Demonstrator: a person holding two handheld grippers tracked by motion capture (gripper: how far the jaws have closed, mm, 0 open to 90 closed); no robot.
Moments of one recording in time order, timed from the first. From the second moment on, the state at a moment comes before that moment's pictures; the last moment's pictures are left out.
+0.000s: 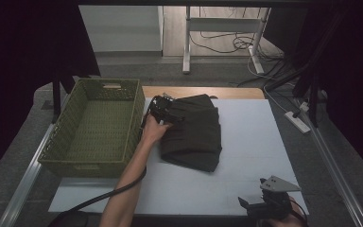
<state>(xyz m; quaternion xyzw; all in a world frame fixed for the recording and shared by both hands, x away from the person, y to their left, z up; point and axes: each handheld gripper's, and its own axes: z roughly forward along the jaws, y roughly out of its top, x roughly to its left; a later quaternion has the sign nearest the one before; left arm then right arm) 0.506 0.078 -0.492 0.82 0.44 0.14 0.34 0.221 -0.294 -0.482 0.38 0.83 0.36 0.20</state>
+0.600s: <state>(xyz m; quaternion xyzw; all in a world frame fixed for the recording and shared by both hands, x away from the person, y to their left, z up) 0.540 0.086 -0.519 0.83 0.47 0.09 0.30 0.221 -0.293 -0.482 0.38 0.83 0.36 0.19</state>
